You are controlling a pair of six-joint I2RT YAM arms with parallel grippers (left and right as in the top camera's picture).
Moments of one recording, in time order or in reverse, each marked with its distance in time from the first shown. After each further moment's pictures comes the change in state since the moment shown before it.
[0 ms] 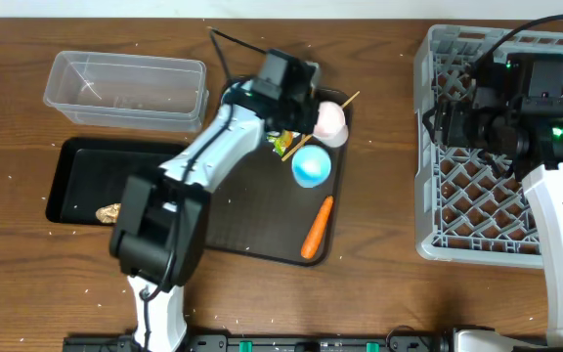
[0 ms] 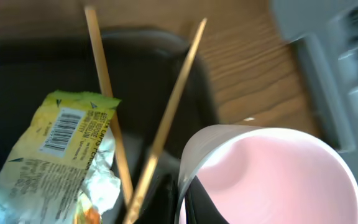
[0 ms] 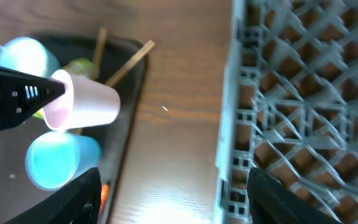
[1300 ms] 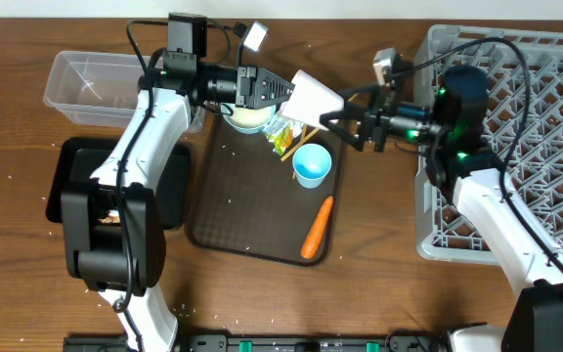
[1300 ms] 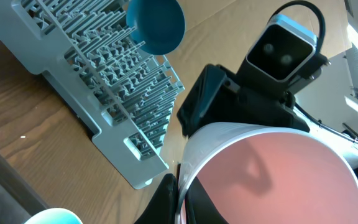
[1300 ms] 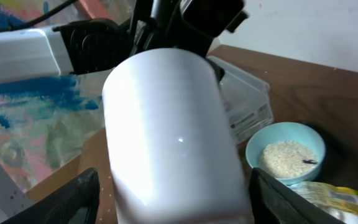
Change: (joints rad) left arm 0.269 -0.079 0.016 0.041 1.074 -0.013; right arm 0.216 0.094 -0.402 1.202 -0.840 0.239
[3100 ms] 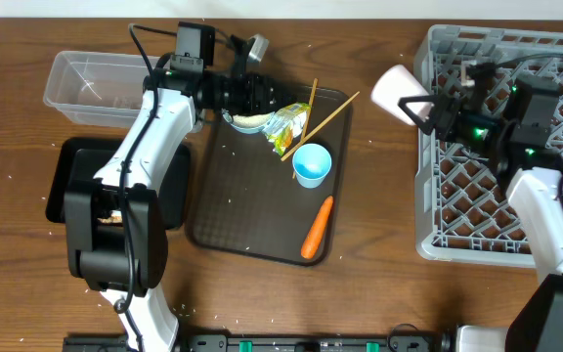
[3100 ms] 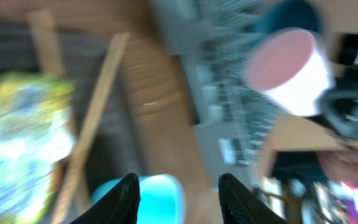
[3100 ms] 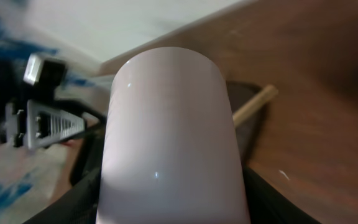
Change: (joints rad) left arm -0.020 0.000 0.001 -0.203 -0.531 0.017; right arm -0.355 0.000 0.031 -0.485 0.203 0.020
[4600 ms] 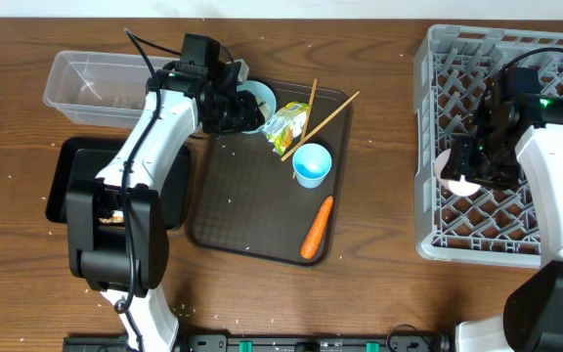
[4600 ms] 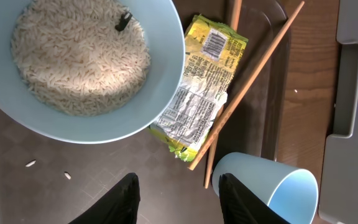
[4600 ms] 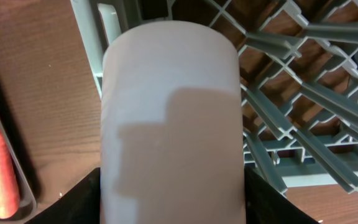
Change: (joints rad) left arm -0.010 0.000 -0.012 -0.191 -0.483 0.001; right arm 0.056 0.120 0.368 -1.083 0.850 -0.208
